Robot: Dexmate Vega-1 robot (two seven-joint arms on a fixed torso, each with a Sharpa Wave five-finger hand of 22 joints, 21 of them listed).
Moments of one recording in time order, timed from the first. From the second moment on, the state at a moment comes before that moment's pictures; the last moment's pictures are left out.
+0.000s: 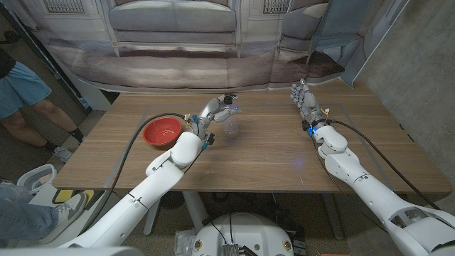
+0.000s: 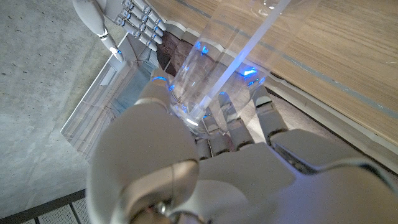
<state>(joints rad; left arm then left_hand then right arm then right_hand) 1.03 0.49 0.43 -1.88 0.16 0.09 0.20 1.04 0.06 0.29 -0.14 0.19 0.41 -0.07 0.38 0.24 0.33 -0.14 0.28 0.24 0.42 -0.03 0.29 0.25 0.49 0.14 0.40 0.20 -0.80 -0.46 -0.38 -1.22 0.61 0.39 0.03 0.13 -0.02 0.16 0.00 0.23 0.15 0.05 0.20 0.18 0.10 0.09 0.22 0.18 0.01 0.04 0.19 0.18 0.05 -0.04 0.21 0.18</state>
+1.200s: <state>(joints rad) 1.10 0.56 0.39 -2.06 0.12 0.14 0.19 1.04 0.06 0.29 -0.13 0.19 0.41 -0.06 0.38 0.24 0.34 -0.13 0.28 0.26 0.43 -0.03 0.28 0.26 0.48 0.14 0.40 0.20 -0.82 -0.48 -0.36 -1.25 0.62 0.40 0.04 0.12 -0.01 0.16 0.00 0.22 0.16 0.04 0.20 0.18 0.10 0.09 0.22 0.18 0.01 0.04 0.19 0.18 0.06 -0.03 0.21 0.18</state>
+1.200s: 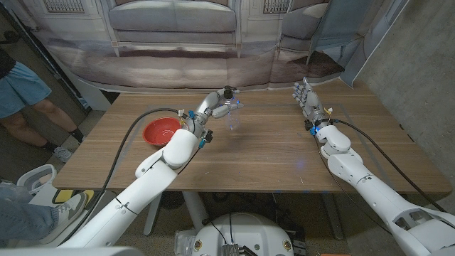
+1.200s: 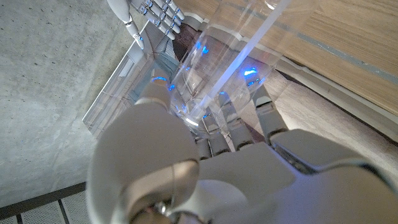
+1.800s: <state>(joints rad) 1.14 0.60 0.35 -2.14 0.11 0.17 0.19 1.05 0.06 0.29 -0.13 0.19 0.41 -0.05 0.38 0.24 0.35 -0.13 0.28 0.26 0.43 -0.03 0.27 0.26 0.47 0.15 0.40 0.20 -0.82 -0.48 -0.36 -1.26 0.62 0.39 0.04 0.12 -0.01 0.16 0.00 0.22 0.16 0.04 0.20 0.18 0.11 0.10 0.22 0.18 0.01 0.04 0.19 0.18 0.06 -0.03 0.21 0.18</state>
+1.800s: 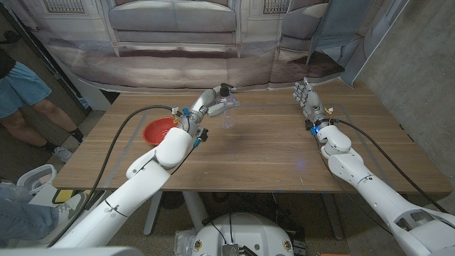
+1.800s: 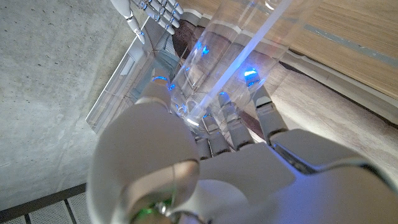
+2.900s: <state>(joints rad) 1.24 0.66 0.26 -2.26 0.09 0.18 0.22 1.05 0.06 0.29 -0.13 0.19 0.41 -0.05 0.38 0.24 0.35 -0.13 0.27 0.27 0.44 -0.02 0.27 0.27 0.47 0.15 0.41 0.21 -0.83 -0.49 -0.36 -1.28 0.62 0.38 0.04 0.12 -0.01 0.16 -0.01 0.22 0.16 0.05 0.20 0.18 0.11 0.09 0.22 0.18 0.03 0.03 0.19 0.18 0.08 -0.04 0.21 0.18</state>
